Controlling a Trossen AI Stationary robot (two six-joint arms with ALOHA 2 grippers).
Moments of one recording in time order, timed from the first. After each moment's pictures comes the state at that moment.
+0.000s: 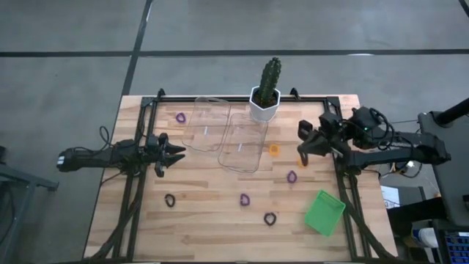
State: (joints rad) left arm -0.02 0.04 0.03 -0.01 -0.13 -0.40; right arm -0.12 0.75 0.68 0.34 -0.55 0.74
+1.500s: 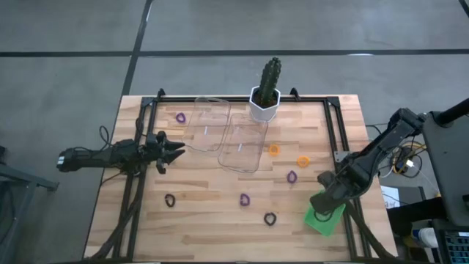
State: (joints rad) left arm -0.02 0.04 0.03 0.00 -0.23 -0.40; right arm 0.74 1.14 0.86 -1.10 -0.20 1.94
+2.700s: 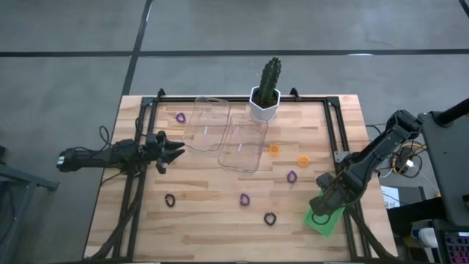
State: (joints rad) left arm -0.02 0.04 0.03 0.01 -0.23 -0.40; right arm 0.76 1.20 0.82 -1.09 -0.21 1.92
